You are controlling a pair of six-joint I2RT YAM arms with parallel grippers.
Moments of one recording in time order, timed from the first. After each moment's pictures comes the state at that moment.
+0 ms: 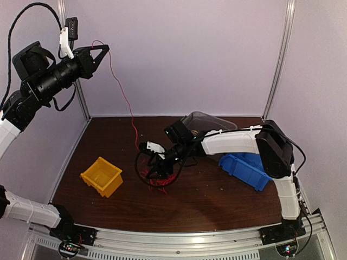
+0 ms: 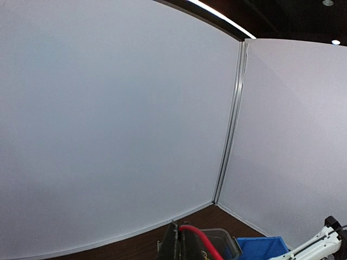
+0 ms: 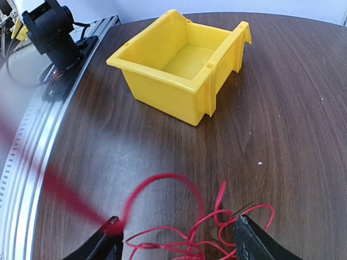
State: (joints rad) left arm -0.68 1.13 1.52 -0.19 0.00 -0.13; right arm 0.90 2.15 1.62 -0.24 -0.65 -0.38
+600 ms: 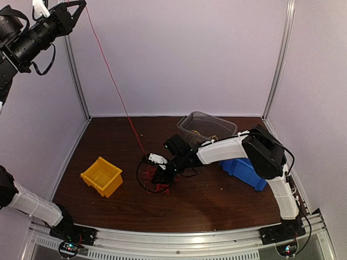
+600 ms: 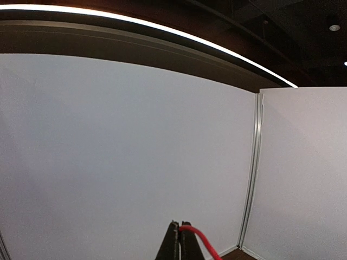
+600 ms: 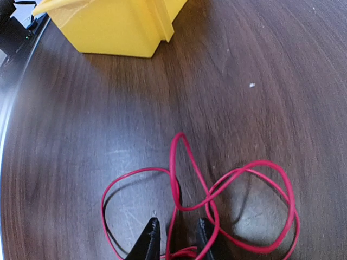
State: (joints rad) left arm -0.68 1.31 2.07 -0.36 -0.11 -0.02; right arm 0.91 2.29 1.60 -0.15 -0.51 -0.23
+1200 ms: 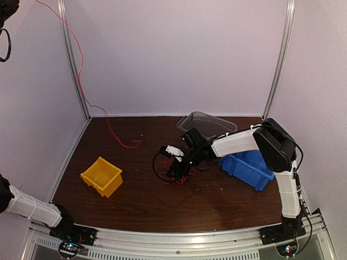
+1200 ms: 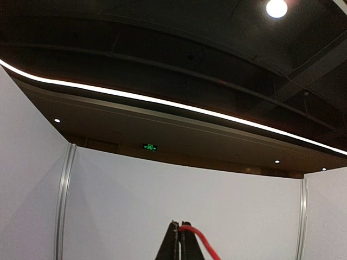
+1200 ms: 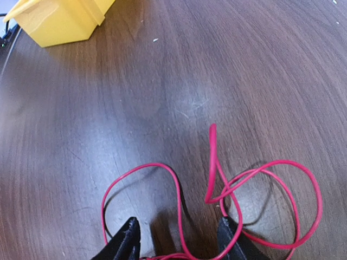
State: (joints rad) left arm -0.68 1.25 2.23 -0.17 -0.31 0.19; right arm 0.78 2.19 1.44 -0.14 -0.48 -0.25
